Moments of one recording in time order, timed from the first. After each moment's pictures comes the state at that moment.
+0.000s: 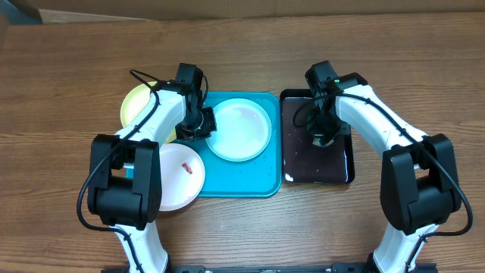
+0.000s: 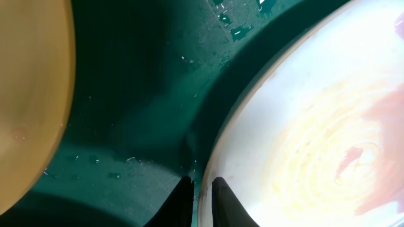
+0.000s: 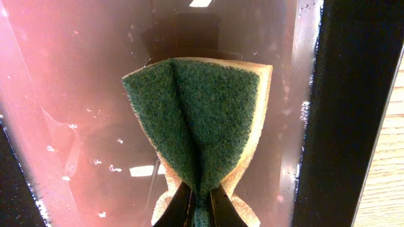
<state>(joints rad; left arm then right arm) -0.18 2.00 1.36 -0.84 0.15 -0.39 0.31 1.96 1.41 -0.99 0.09 0.38</state>
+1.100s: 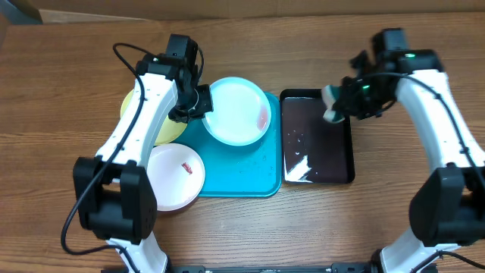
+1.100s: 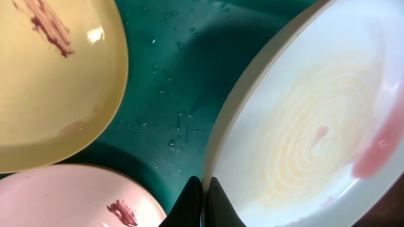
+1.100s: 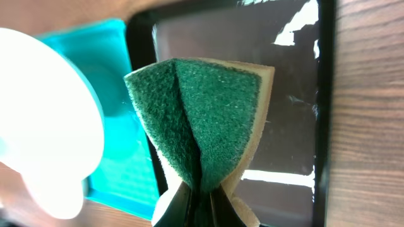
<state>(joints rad) -0.20 1.89 1.61 -1.10 0.12 -0.36 0.01 1.83 1.59 -1.15 -0.44 0.23</state>
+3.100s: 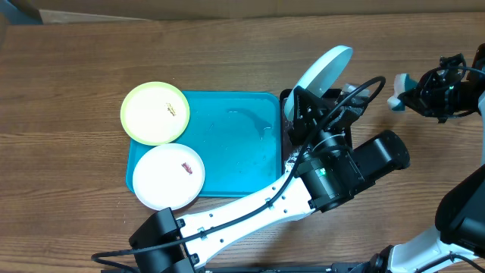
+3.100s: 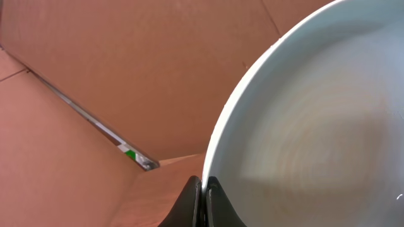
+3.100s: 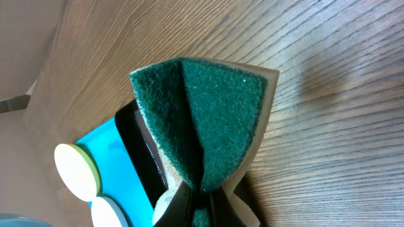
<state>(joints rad) -1.15 1.84 1.64 -0.47 -1.52 -0.06 -0.41 1.83 1.59 -1.12 -0.60 0.21</state>
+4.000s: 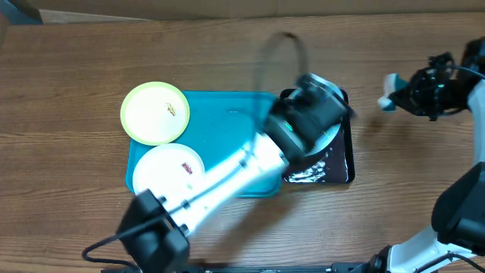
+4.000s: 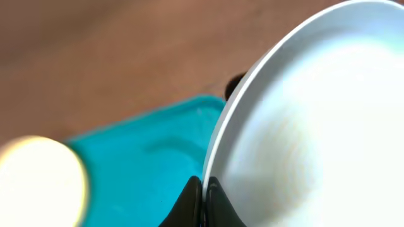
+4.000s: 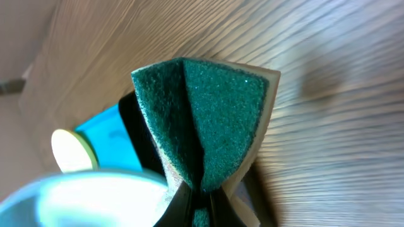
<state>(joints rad) -0.84 1.84 1.65 -0.84 -0.53 -0.37 -0.32 1.83 1.59 -1.13 -0.60 0.20</state>
